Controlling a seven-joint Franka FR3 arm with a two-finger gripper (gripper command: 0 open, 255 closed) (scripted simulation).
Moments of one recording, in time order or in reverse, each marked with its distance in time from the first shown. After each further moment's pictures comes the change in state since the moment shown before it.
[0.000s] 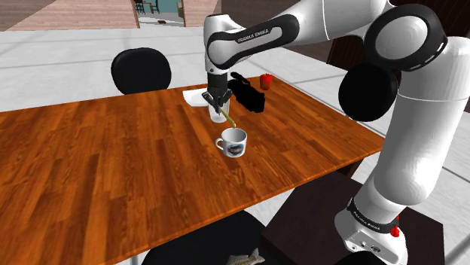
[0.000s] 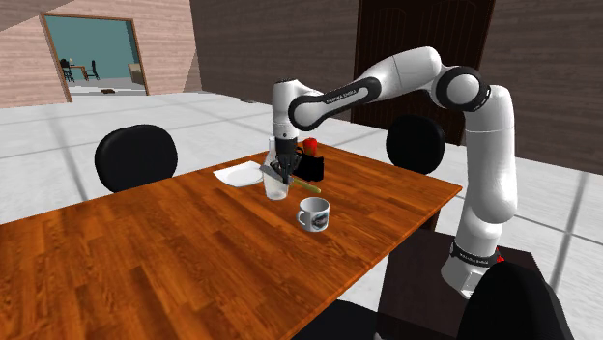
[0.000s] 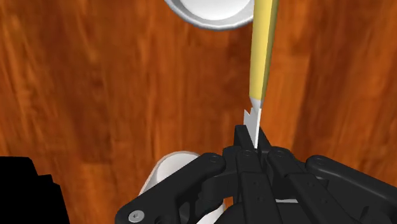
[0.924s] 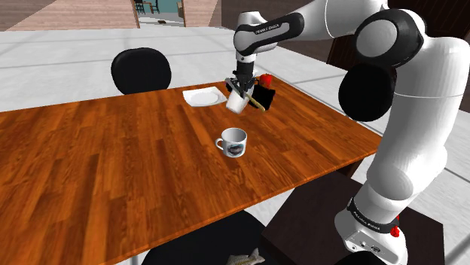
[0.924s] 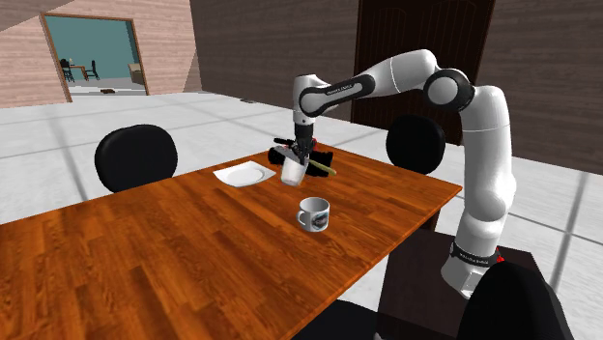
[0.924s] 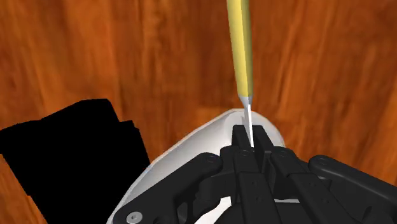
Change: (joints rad) arm -0.192 0.049 -0.107 0.085 0.029 -0.027 -0.314
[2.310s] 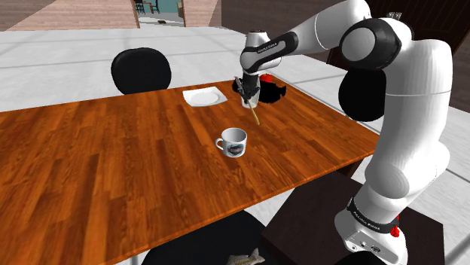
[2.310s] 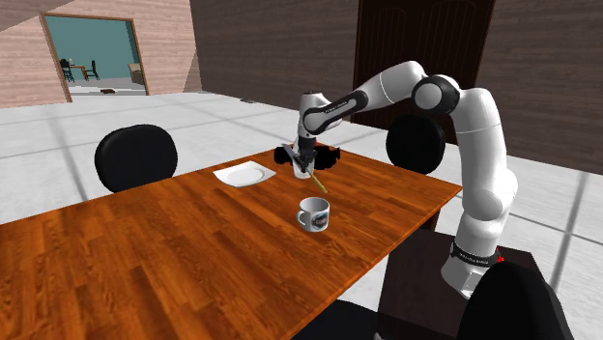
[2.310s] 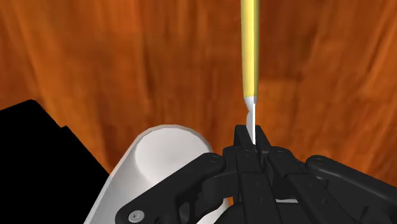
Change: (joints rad) arm -0.057 0.100 -0.036 -0.053 -0.008 0.245 -0.082
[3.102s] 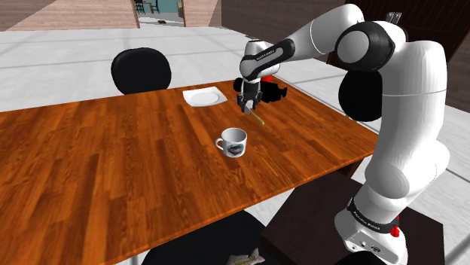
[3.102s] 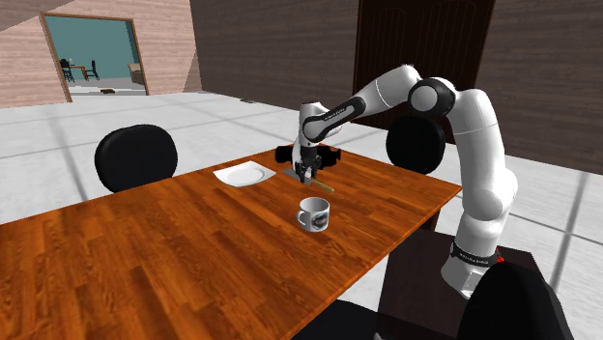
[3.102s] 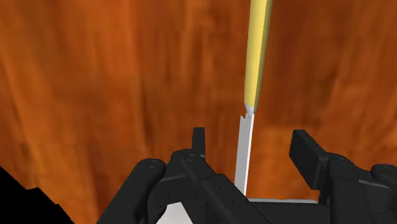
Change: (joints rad) arm 0.002 0.036 -0.003 -0.027 -0.001 -0.028 0.001
